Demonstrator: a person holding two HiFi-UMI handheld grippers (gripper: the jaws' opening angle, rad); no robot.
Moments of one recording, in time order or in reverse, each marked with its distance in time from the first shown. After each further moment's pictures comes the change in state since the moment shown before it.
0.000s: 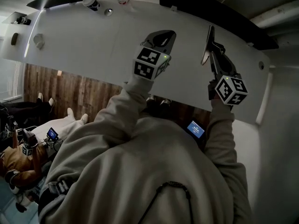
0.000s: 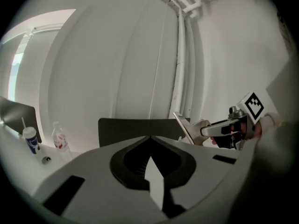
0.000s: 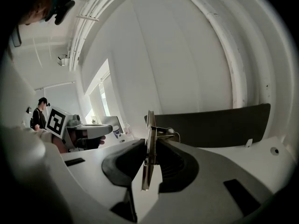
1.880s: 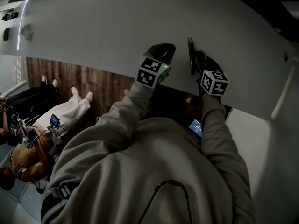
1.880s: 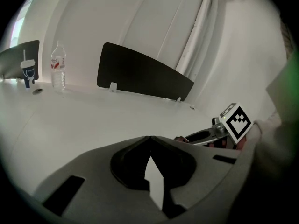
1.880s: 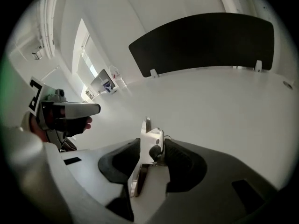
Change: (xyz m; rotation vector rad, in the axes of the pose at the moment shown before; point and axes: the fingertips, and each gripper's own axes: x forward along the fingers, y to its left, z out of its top) left arm 0.033 -0.020 -0.265 -0.188 0.382 -0.028; right arm 0.072 -0.031 -0.315 0.155 0.481 0.027
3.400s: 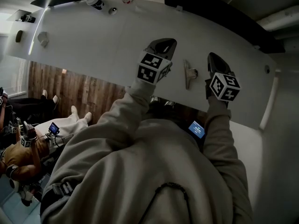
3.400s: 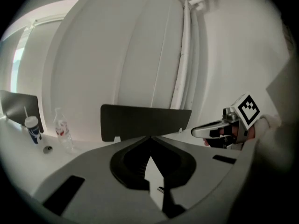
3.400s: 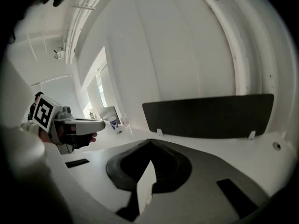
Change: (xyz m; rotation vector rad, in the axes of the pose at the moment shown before) left arm -0.107 -0.019 0.181 0.149 -0.282 0.045; right arm -0.148 0.064 0.201 -0.152 -0.379 -0.057
